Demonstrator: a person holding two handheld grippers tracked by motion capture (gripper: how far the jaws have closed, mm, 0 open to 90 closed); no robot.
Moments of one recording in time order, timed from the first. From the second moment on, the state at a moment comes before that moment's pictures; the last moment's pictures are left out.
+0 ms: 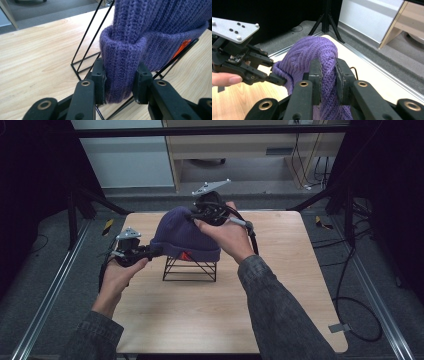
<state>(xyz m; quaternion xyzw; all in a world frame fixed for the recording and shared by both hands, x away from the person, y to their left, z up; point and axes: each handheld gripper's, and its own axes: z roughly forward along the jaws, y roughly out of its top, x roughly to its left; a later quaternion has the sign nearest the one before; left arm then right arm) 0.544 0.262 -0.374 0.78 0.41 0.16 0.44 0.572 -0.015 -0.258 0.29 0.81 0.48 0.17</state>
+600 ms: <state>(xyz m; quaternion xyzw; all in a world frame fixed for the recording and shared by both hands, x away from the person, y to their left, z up) 0.542 0.261 -0.397 0.79 0.41 0.16 0.43 0.569 -0.015 -0.281 0.29 0.83 0.45 0.15</state>
